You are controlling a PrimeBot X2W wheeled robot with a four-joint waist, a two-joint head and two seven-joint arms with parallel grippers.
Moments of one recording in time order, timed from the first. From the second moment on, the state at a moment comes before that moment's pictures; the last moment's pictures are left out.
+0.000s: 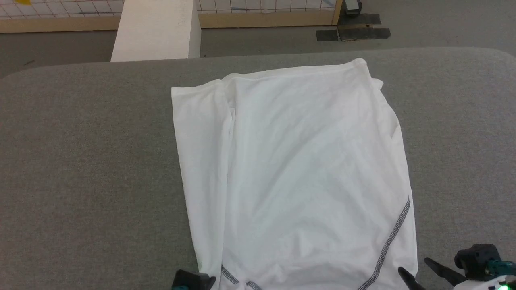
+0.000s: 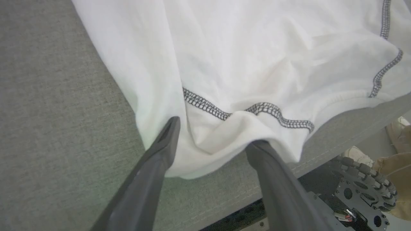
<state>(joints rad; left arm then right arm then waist) 0.15 0.41 -0.64 -0.17 -0.46 0.23 0.26 0.30 -0.43 0.12 -0.23 0.46 0.13 0.43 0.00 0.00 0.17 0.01</state>
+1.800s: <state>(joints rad) -0.81 0.47 -0.27 -0.02 -0.33 0.09 0.43 0.07 -0.13 -0.11 -0.40 0.19 0.13 -0.02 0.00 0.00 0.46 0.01</state>
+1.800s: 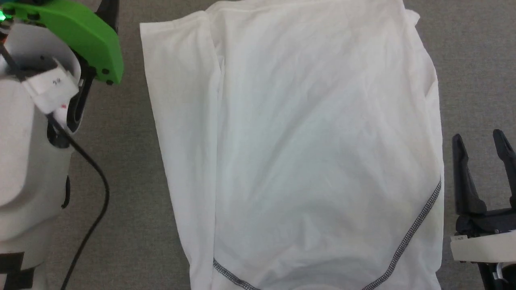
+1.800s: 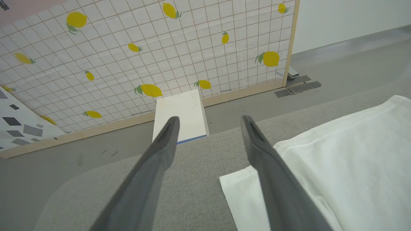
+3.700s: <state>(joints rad) -0.62 0.58 -0.02 -0.04 -0.59 0.08 0.44 0.05 -0.13 -0.11 -0.31 0.21 0.13 -0.01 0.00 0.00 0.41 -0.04</state>
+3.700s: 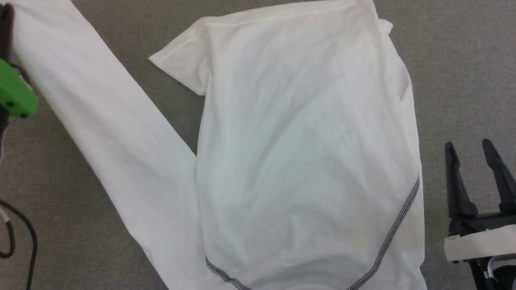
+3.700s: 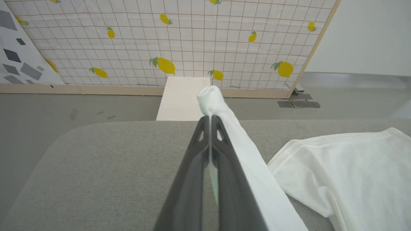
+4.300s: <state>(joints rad) -0.02 0.54 0.39 -0.36 -0.73 0.18 0.38 0.13 -0.06 -0.12 -0.35 0.17 0.13 0.04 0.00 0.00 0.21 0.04</state>
